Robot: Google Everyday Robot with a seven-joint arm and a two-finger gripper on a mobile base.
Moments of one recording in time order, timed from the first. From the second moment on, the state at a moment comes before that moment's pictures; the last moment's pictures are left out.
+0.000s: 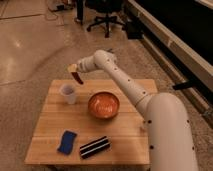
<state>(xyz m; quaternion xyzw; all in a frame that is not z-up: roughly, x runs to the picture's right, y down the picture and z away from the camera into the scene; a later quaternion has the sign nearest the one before) -0.211 -0.123 0.857 0.33 -0.32 -0.70 0.54</state>
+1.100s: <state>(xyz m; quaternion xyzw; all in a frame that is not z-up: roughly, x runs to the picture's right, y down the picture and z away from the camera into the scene) -0.270 -0.095 0.846 0.37 -0.36 -0.69 0.51</state>
